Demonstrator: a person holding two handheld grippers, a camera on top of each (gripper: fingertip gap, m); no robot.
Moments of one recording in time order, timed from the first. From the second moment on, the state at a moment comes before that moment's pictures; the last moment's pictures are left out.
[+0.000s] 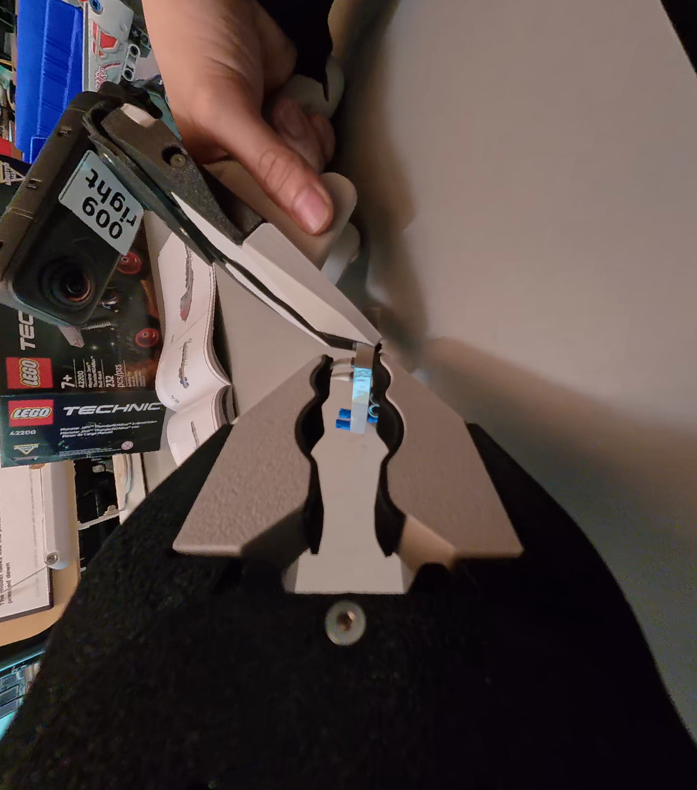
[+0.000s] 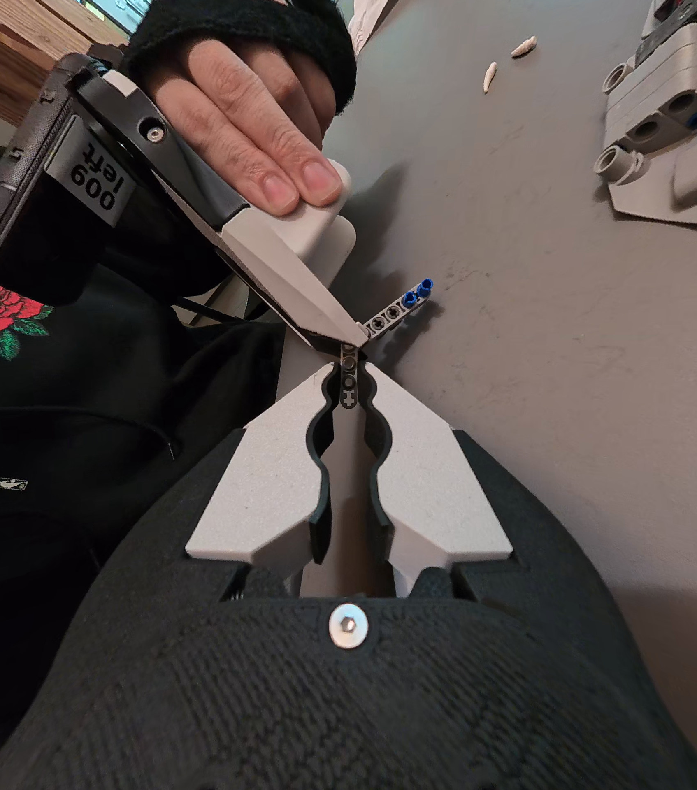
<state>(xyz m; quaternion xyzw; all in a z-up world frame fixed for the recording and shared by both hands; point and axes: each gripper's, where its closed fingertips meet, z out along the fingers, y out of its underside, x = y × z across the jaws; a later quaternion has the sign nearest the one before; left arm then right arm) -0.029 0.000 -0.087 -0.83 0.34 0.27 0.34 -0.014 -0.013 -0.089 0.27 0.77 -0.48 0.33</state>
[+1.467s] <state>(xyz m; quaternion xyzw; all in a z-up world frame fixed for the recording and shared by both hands) -0.117 -0.131 -0.100 -0.93 -0.09 0.17 0.31 -0.069 -0.034 -0.110 0.29 0.86 -0.40 -0.10</state>
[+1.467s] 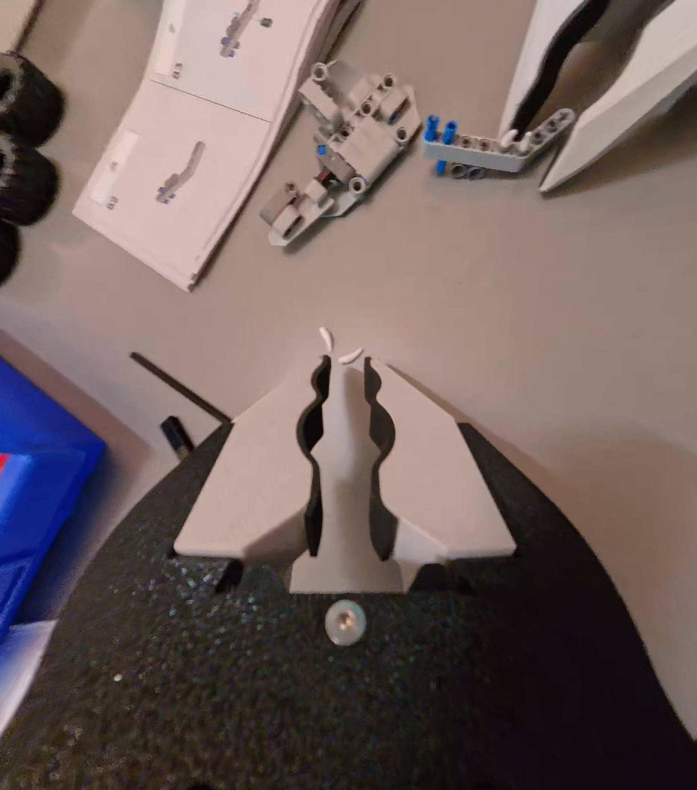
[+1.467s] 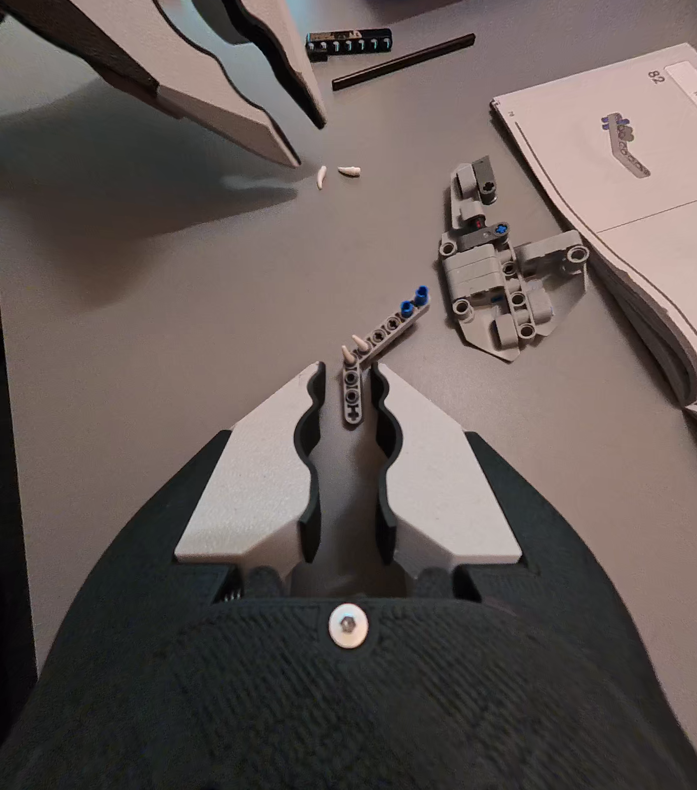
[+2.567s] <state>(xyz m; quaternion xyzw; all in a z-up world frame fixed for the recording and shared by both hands) -0.042 -0.030 0.021 -0.65 -0.09 -0.16 0.74 -0.033 -0.020 -0.002 0.22 0.68 -0.70 0.07</state>
